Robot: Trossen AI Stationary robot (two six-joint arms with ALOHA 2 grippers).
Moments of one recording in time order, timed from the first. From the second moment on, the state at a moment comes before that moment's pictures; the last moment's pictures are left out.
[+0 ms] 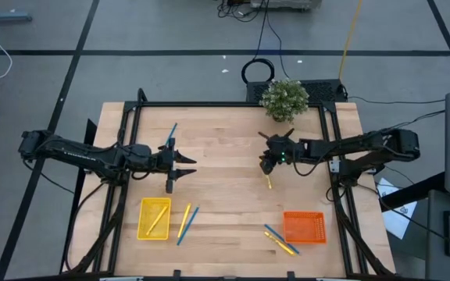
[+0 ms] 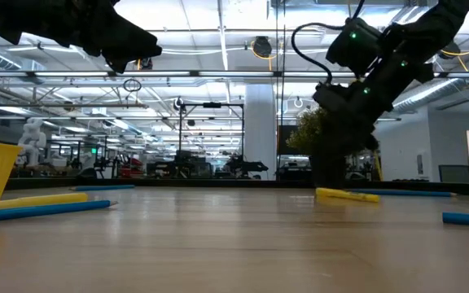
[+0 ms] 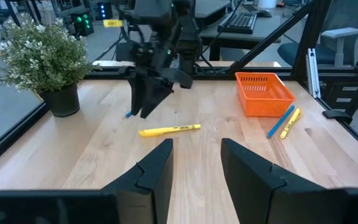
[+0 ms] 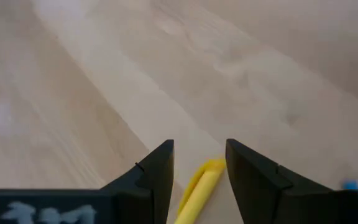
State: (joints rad) left arm -0.09 0.90 0.43 0.27 -0.10 -0.02; right arm -0.18 1.35 0.54 -0.02 0.15 0.62
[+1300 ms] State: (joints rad) left arm -0.09 0.90 0.43 0.26 -0.10 -0.04; right arm -0.12 1.51 0.54 -0.07 0.21 0.80
